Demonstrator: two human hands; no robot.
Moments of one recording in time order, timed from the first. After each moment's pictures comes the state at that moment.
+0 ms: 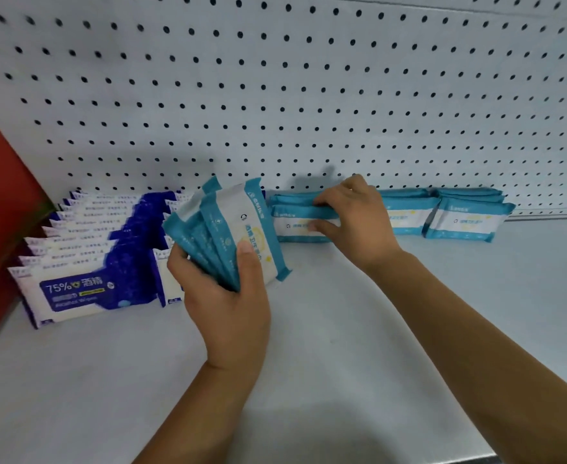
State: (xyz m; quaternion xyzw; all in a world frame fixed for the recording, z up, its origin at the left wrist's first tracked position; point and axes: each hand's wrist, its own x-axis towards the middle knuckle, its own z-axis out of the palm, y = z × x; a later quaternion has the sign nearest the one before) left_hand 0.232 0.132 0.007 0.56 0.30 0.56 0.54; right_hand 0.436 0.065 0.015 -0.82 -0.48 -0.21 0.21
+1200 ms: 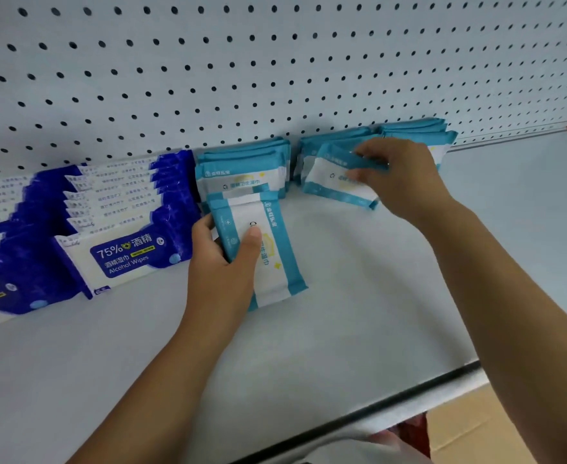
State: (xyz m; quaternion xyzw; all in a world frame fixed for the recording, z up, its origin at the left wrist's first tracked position) left_hand 0.255 0.112 -0.013 0.65 0.30 0.23 0.66; right_hand 0.458 -0.047 0.043 -0.91 -0.26 -0.04 0.32
